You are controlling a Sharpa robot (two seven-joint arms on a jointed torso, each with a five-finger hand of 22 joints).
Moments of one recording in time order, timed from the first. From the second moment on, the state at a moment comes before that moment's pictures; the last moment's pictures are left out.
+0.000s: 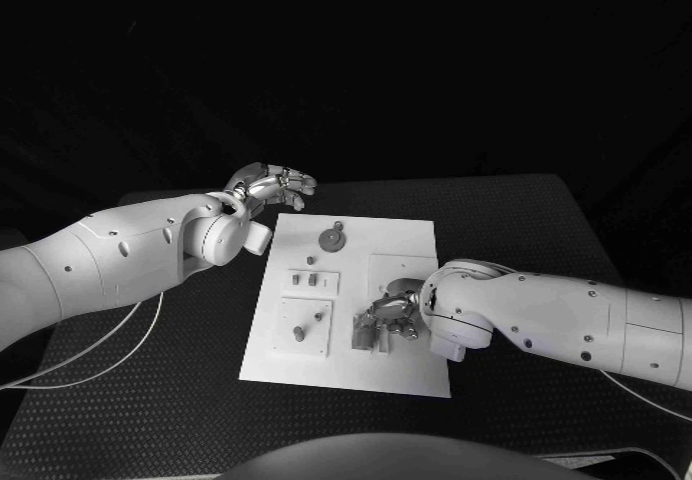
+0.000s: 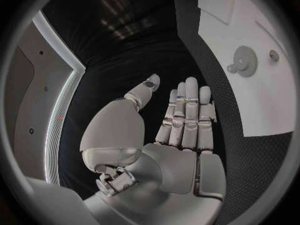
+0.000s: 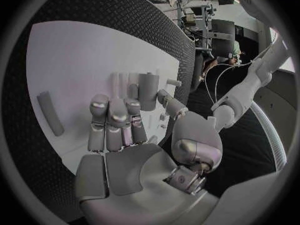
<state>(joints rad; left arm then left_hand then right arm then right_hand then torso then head) 1.23 -0.71 -0.12 1.16 -0.17 -0.21 0.26 1.06 -0.13 0.52 -0.23 0.06 0.86 0.18 0.26 0.55 1.12 0.12 0.17 0.27 0.98 0.03 0.87 0.41 0.03 0.79 -0.07 0.64 1.30 1.19 -0.56 -0.24 1.49 -0.84 -0.03 -0.58 0.60 -0.16 0.73 -0.20 0.05 1.06 0.08 0.27 0.62 1.13 -0.03 1.20 0.99 1.28 -0.13 1.23 1.13 0.22 1.04 -0.06 1.24 1.17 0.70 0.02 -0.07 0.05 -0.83</state>
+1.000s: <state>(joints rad) 1.23 -0.72 -0.12 1.16 -0.17 -0.21 0.25 1.06 -0.13 0.52 -0.23 0.06 0.86 0.18 0.26 0.55 1.12 0.12 0.17 0.27 0.98 0.03 0.87 0.41 0.02 0.79 -0.07 0.63 1.30 1.19 -0.73 -0.21 1.59 -0.87 -0.06 -0.47 0.62 -0.16 0.61 -0.28 0.05 1.04 0.08 0.26 0.63 1.12 -0.03 1.19 1.00 1.27 -0.13 1.22 1.13 0.22 1.02 -0.07 1.24 1.16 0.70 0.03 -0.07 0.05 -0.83</state>
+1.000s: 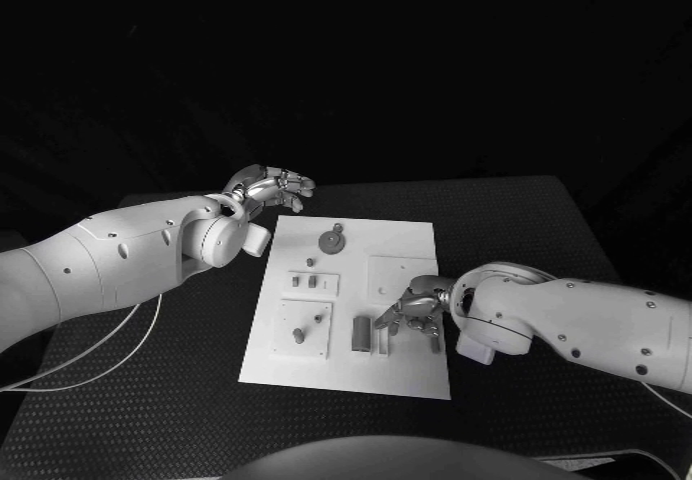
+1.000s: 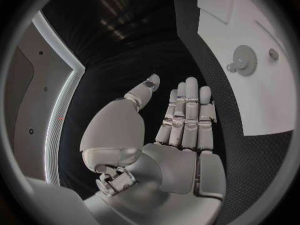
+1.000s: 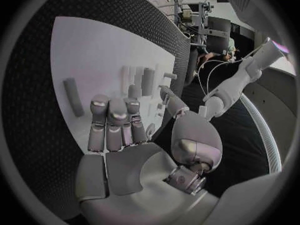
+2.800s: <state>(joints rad) 1.23 -0.72 -0.12 1.16 -0.17 -0.20 0.25 1.06 -0.13 0.52 -0.22 0.06 0.86 0.18 0.27 0.55 1.12 0.12 0.17 0.27 0.98 0.03 0.87 0.41 0.03 0.79 -0.07 0.63 1.31 1.17 -0.79 -0.24 1.60 -1.17 0.02 -0.59 0.69 -0.21 0.68 -0.19 0.05 1.07 0.07 0.28 0.64 1.16 -0.04 1.20 1.01 1.29 -0.13 1.22 1.12 0.22 1.03 -0.06 1.25 1.14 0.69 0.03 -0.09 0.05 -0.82</state>
